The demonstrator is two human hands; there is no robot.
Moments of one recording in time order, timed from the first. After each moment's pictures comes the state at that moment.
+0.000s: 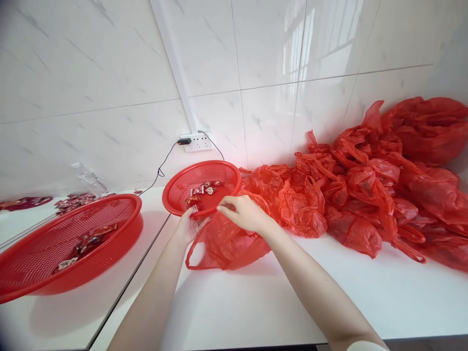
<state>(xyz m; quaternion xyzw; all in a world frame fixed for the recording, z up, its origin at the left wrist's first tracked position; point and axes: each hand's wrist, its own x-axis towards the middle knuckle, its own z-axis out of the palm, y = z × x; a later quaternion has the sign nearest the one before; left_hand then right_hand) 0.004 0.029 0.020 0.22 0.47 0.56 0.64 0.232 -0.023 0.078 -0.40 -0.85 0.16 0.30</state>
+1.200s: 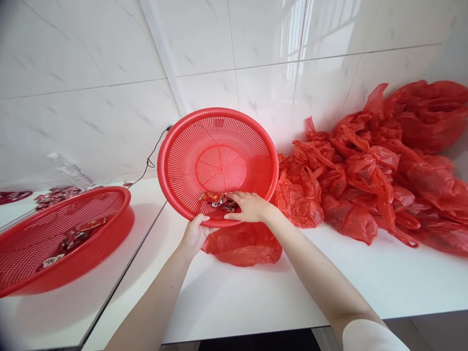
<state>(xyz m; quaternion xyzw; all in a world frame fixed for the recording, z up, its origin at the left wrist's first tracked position) 0.051 -0.025 0.011 0.33 0.40 0.52 0.68 0.252 0.005 0.039 -0.46 -0.86 0.14 0.16</state>
